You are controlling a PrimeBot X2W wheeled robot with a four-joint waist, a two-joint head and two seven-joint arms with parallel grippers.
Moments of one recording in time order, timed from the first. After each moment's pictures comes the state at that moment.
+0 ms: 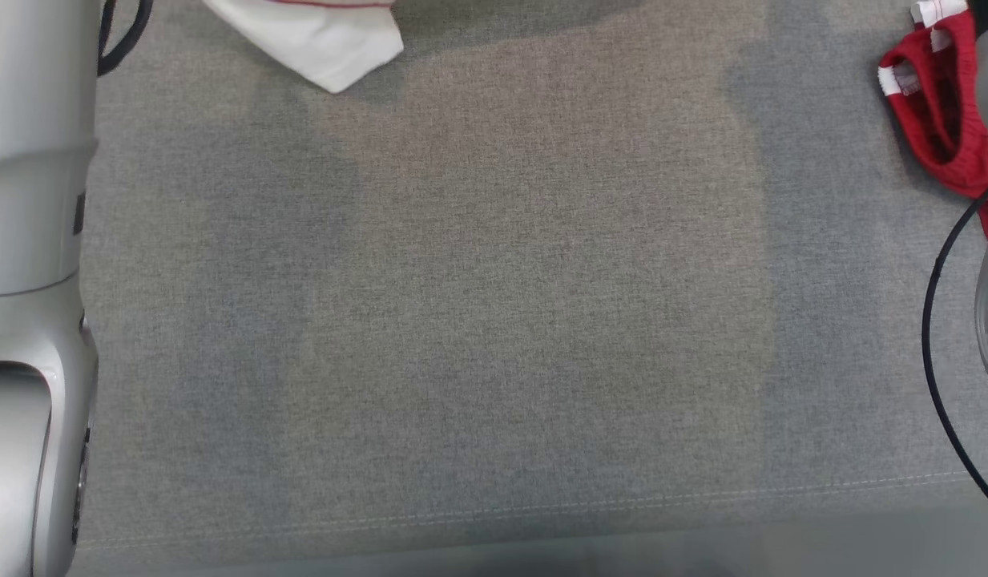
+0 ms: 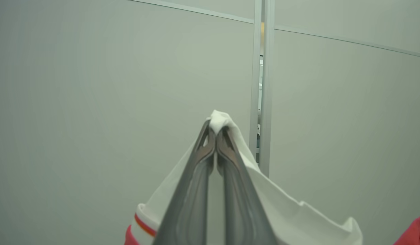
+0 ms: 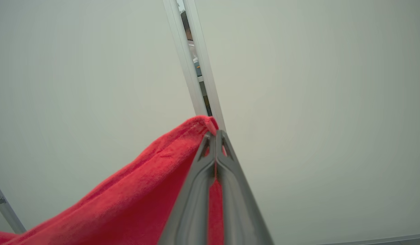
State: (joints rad) left arm -1.46 0.17 -0.33 0.48 -0.51 0.10 -0.26; right arm -1.55 -0.14 -0.01 0.97 0.33 0.13 -0.26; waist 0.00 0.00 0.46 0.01
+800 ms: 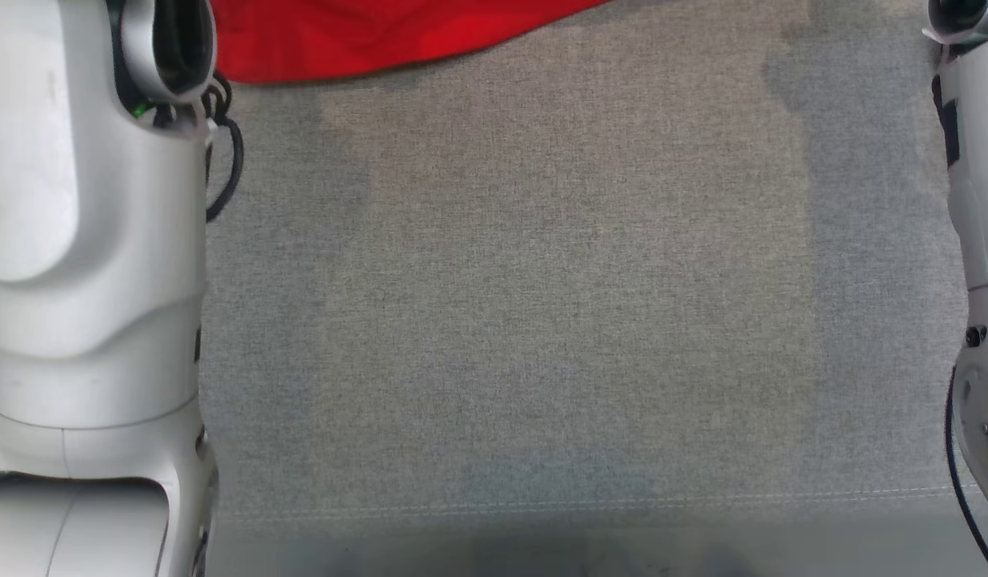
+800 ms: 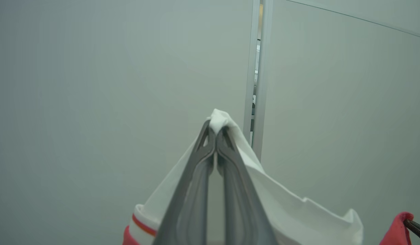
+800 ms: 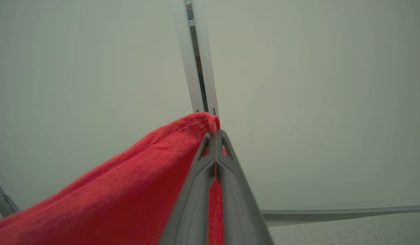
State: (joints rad) left arm -1.17 0.05 -0.15 0.26 -0.33 -0.03 -0.26; right arm -1.29 -0.17 -0.02 0.74 0.24 0.13 -0.26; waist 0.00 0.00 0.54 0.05
